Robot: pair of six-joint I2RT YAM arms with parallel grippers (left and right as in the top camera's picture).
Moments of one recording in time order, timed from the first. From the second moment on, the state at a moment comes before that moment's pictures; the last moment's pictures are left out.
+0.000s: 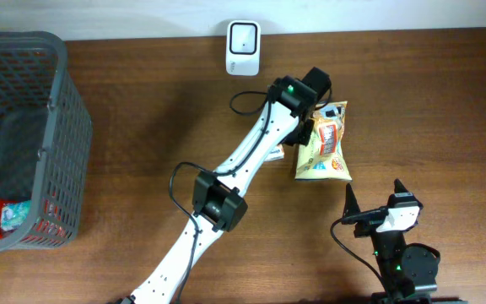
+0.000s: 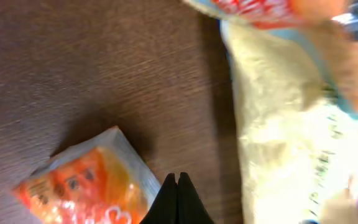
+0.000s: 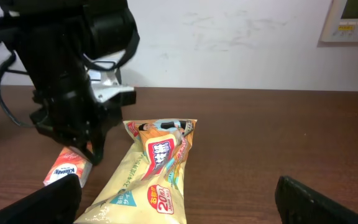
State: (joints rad) left arm -0.71 2.95 3.12 -1.61 -0.03 -0.36; right arm 0.04 0.01 0.01 -0.08 -0.02 0.02
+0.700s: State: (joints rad) left arm 0.36 2.27 3.01 -1.68 -0.06 -0.28; right arm 0.04 0.01 0.01 -0.08 -0.02 0.02
